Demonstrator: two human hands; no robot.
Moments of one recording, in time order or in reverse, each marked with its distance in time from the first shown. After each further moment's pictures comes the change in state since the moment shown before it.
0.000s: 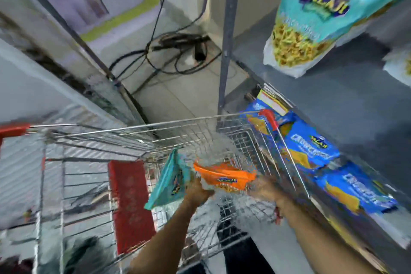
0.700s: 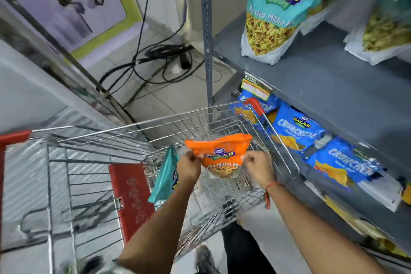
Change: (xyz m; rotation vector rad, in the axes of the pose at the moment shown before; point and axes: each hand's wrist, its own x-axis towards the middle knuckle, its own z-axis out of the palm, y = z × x) left_hand -0.043 0.051 -0.038 -0.283 0.349 0.108; right_hand -0.027 -0.006 0.017 0.066 0.580 -0.320
